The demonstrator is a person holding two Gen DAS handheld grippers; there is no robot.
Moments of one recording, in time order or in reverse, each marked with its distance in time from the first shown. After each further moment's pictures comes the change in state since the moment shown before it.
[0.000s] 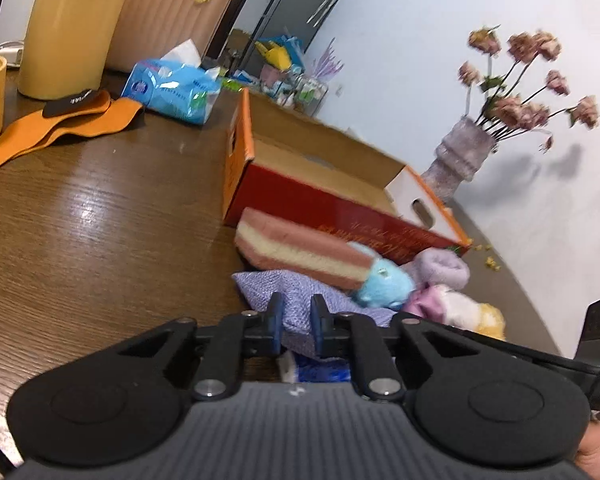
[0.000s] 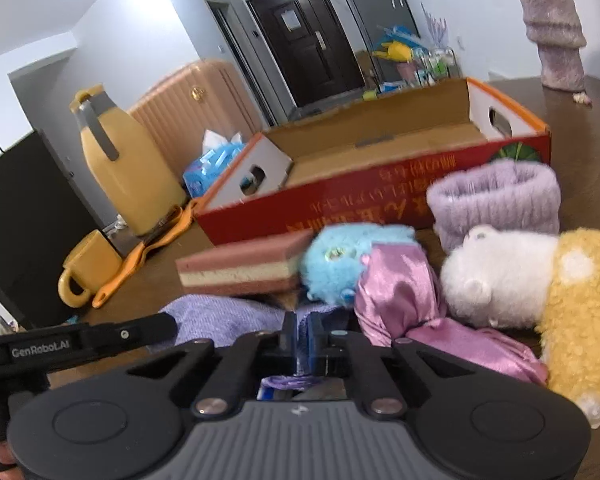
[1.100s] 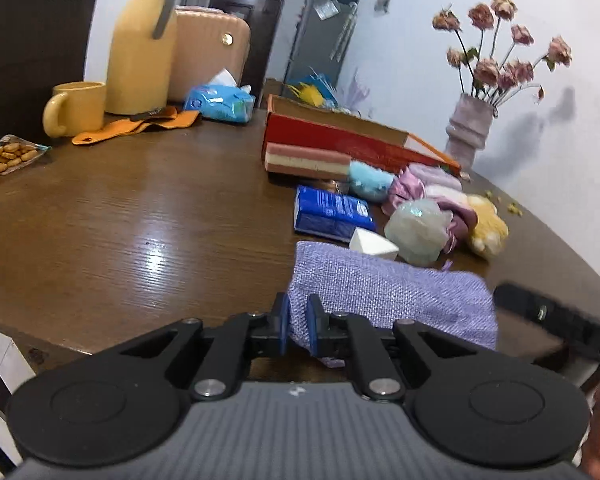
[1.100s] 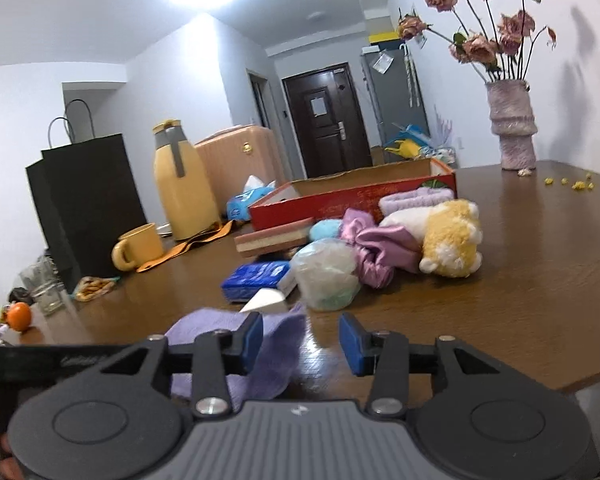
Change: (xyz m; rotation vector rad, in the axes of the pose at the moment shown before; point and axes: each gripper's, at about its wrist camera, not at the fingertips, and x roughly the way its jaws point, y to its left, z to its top) left arm -0.103 -0.059 -0.167 0.138 -0.148 0.238; right arm -0.166 0.002 -0.153 -0.162 -0.265 -0.012
